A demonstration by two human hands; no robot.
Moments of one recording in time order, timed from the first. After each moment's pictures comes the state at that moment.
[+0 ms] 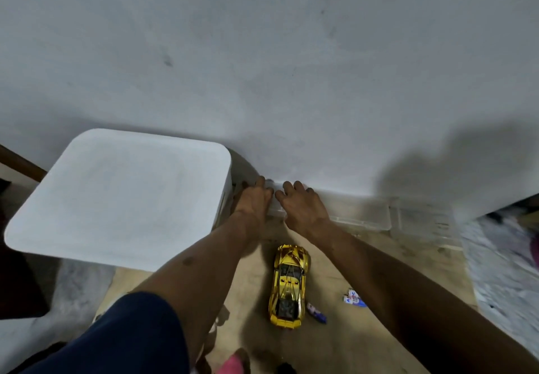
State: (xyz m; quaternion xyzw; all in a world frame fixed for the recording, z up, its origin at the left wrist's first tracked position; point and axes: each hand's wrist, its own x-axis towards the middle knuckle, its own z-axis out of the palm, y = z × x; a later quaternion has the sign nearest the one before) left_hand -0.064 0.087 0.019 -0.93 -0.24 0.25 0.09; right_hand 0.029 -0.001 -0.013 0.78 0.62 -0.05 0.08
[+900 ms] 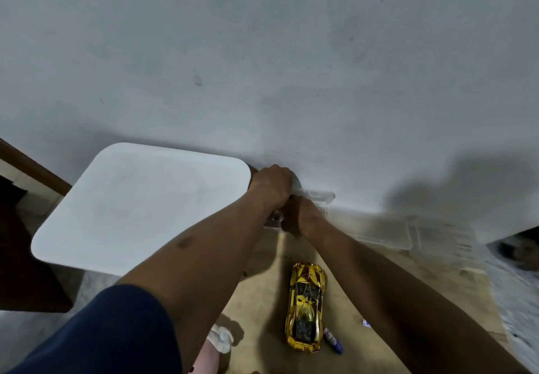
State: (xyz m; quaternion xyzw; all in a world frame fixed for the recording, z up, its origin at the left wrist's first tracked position) left_hand -0.042 0.131 0.063 -0.94 -0.32 0.12 -0.09; right_hand 0.023 0.051 -0.025 0.81 0.52 -0.25 -0.05
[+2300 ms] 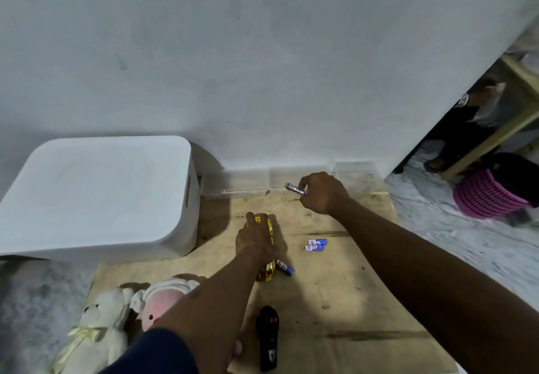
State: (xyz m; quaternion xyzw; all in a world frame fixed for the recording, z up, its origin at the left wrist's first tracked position) left_hand -0.116 -0.050 -0.020 -0.90 -0.34 0.20 -0.20; right_hand 0.060 -0.137 0.034 0.91 0.37 -0.19 -0.10
